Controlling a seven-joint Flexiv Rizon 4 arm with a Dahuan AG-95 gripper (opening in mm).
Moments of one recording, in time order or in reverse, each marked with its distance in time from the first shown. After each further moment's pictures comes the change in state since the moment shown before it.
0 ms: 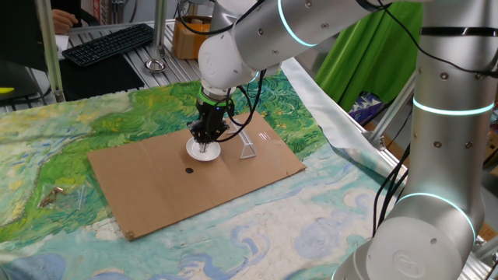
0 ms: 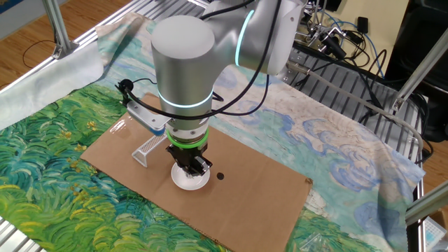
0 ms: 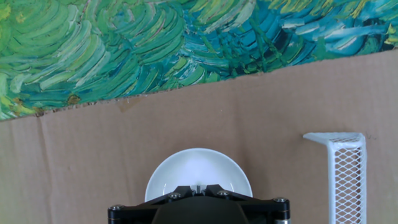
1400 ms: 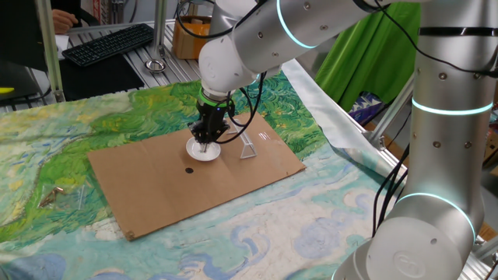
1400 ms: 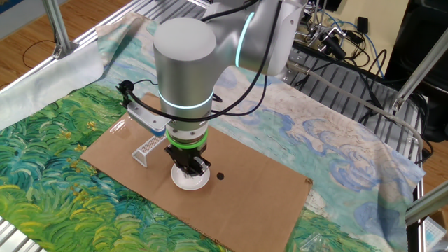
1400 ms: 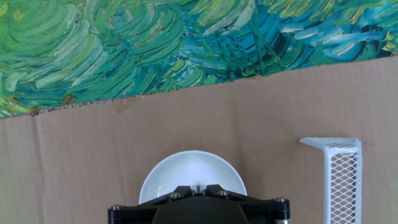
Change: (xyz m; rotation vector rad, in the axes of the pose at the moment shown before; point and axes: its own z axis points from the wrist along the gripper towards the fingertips) arm -0.002 -0.006 0.002 0.018 -0.009 -0.024
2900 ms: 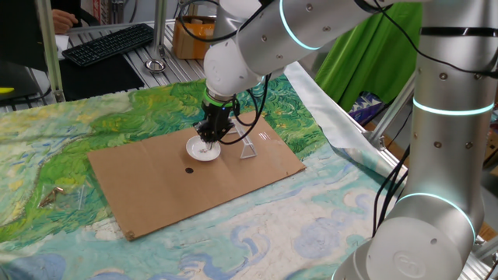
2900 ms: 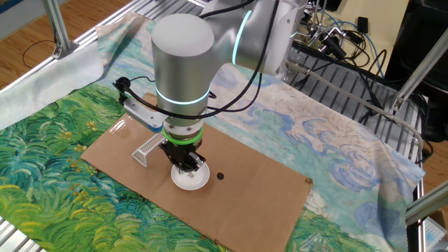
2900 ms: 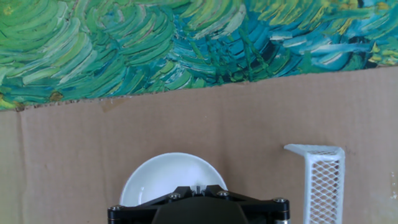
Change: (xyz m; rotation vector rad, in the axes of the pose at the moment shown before) arm -0.001 -0.018 -0.001 0.024 -0.012 -0.045
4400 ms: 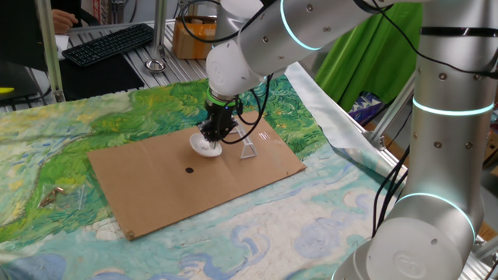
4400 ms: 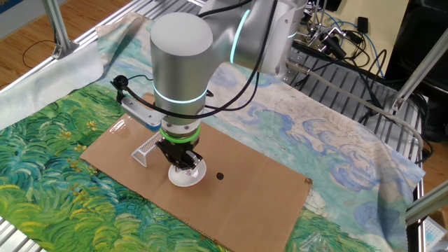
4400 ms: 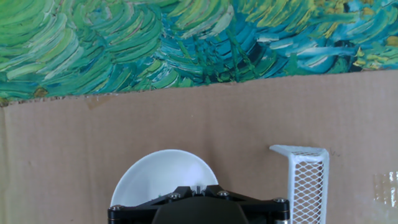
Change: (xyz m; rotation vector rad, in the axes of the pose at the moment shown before) arm -0.001 -0.009 0.000 0.017 0.001 0.004
